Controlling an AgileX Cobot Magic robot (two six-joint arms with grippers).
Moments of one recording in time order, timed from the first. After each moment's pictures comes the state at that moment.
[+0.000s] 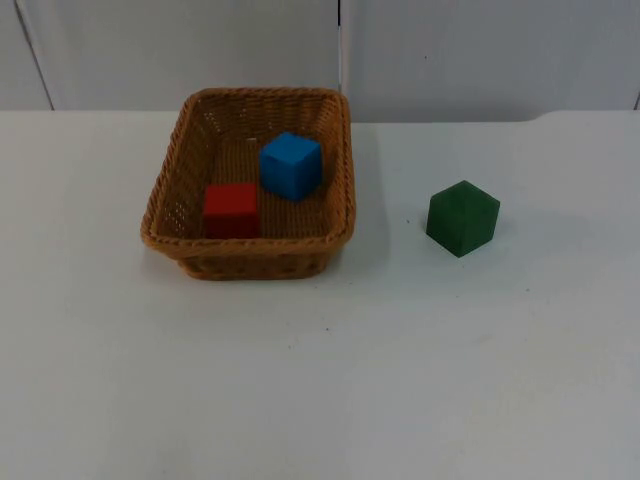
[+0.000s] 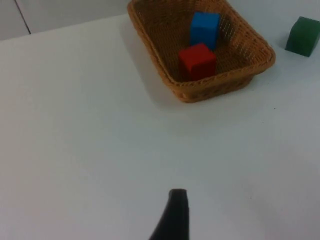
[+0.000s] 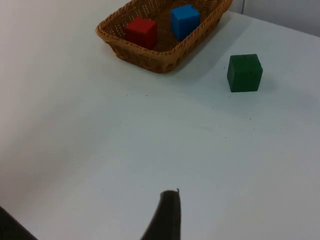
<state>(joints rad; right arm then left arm) 0.55 0.00 -0.52 0.05 1.08 -0.06 -0.24 0.00 -0.50 -0.07 1.09 0.08</state>
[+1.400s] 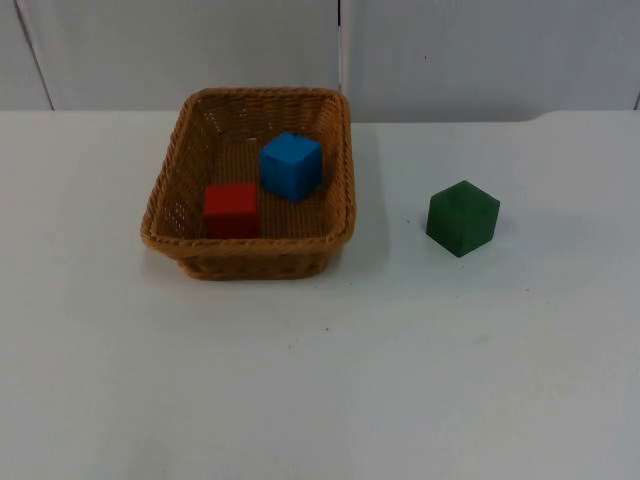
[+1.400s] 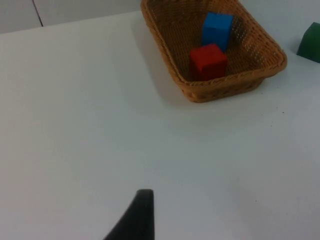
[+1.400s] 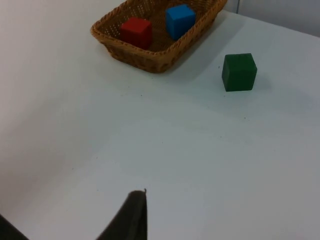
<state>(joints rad) 0.55 0.00 -0.52 0.03 1.08 -0.05 -0.24 0.00 -0.50 -0.04 1.09 0.03</state>
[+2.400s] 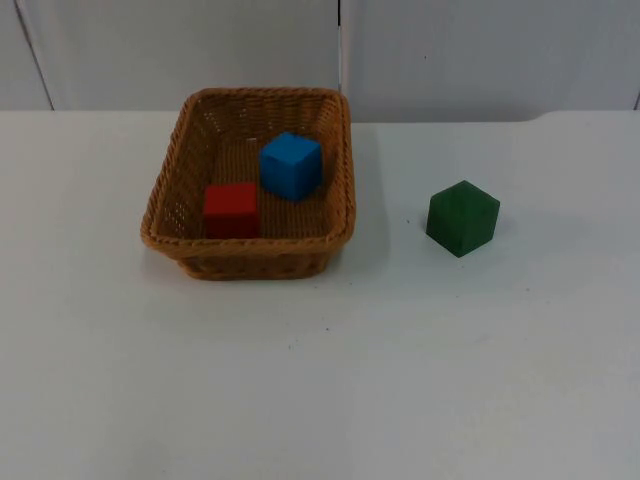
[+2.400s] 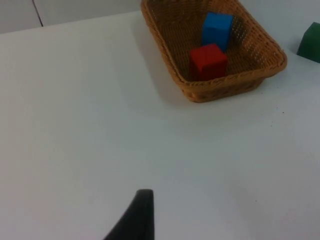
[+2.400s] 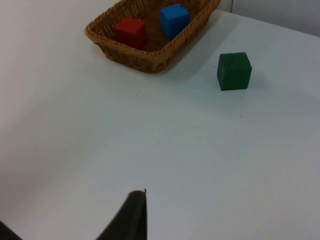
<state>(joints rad) 0.54 0.00 -0.52 0.03 1.08 -0.04 -0.24 0.00 -0.50 -0.04 1.09 0.03</state>
